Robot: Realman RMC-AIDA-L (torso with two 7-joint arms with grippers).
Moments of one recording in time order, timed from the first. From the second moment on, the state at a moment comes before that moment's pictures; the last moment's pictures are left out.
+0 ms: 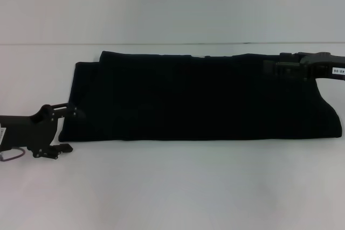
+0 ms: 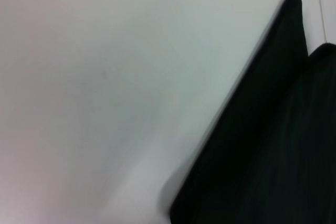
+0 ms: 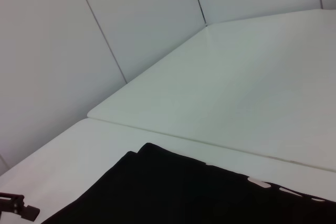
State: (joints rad) left arm -0.65 -1.98 0.33 0.55 2.53 1.31 -2.98; right arm 0.74 1.94 -0.49 -0.49 -2.13 -1.32 1.67
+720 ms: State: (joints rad) left arm -0.65 -1.98 0.34 0.55 2.53 1.26 -2.97; right arm 0.75 1.94 -0.49 -0.49 -2.13 -1.31 1.67
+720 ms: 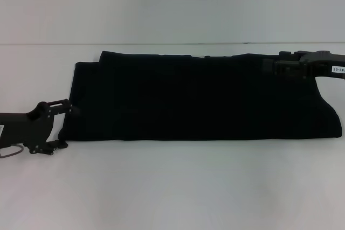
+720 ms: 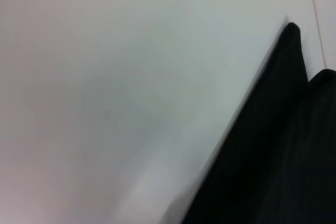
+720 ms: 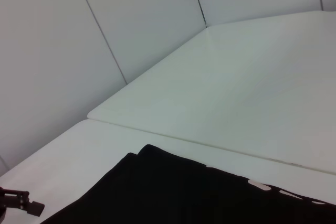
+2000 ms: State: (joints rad) left arm -0.67 -1.98 0.35 0.54 2.53 1.23 -2.88; right arm 0.75 1.93 -0.49 -0.50 -2.12 -1.31 1.67
